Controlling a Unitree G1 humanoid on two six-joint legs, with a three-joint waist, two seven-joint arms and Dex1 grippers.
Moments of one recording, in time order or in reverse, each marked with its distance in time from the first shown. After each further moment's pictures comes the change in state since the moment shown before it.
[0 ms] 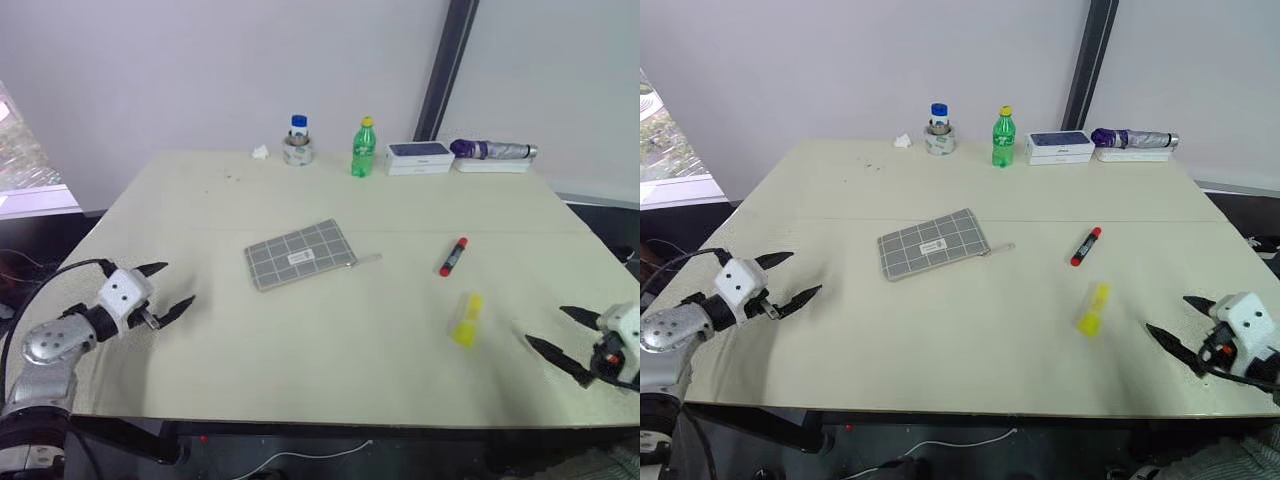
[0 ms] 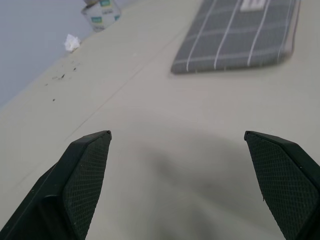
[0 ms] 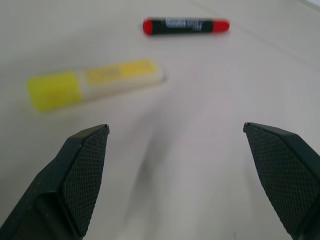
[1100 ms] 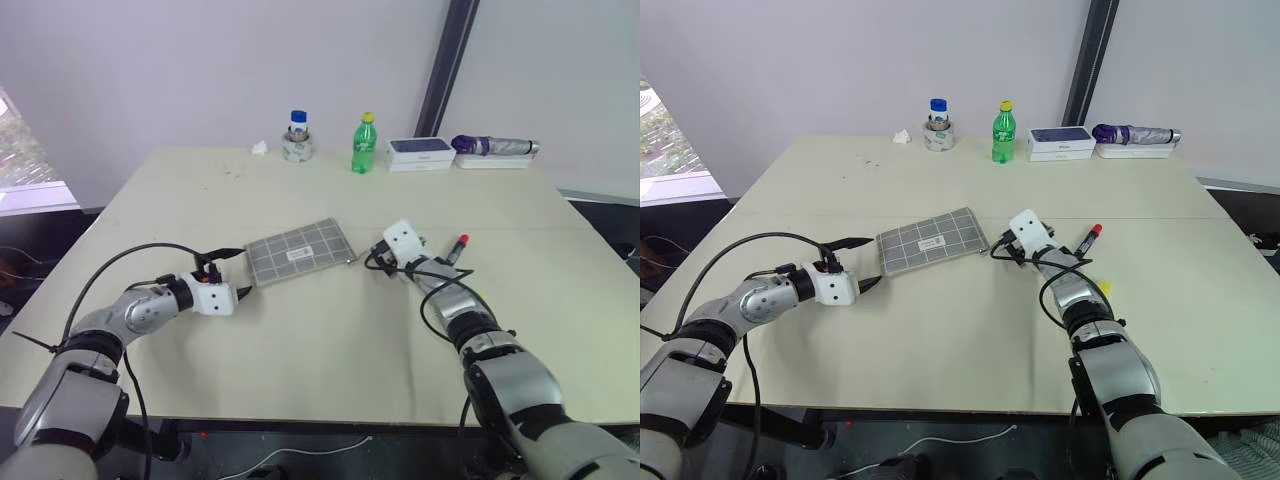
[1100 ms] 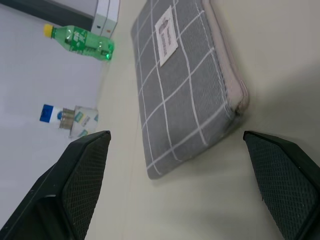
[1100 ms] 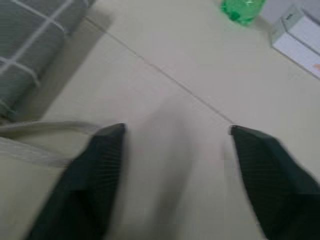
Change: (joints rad) left arm -0.508 -0.043 -0.550 0.581 0.748 -0.638 0.701; right arm -1.050 0.532 0.588 0.989 -0.539 -0.197 -0.703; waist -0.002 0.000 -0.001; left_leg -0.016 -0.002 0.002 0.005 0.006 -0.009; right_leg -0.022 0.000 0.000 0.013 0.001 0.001
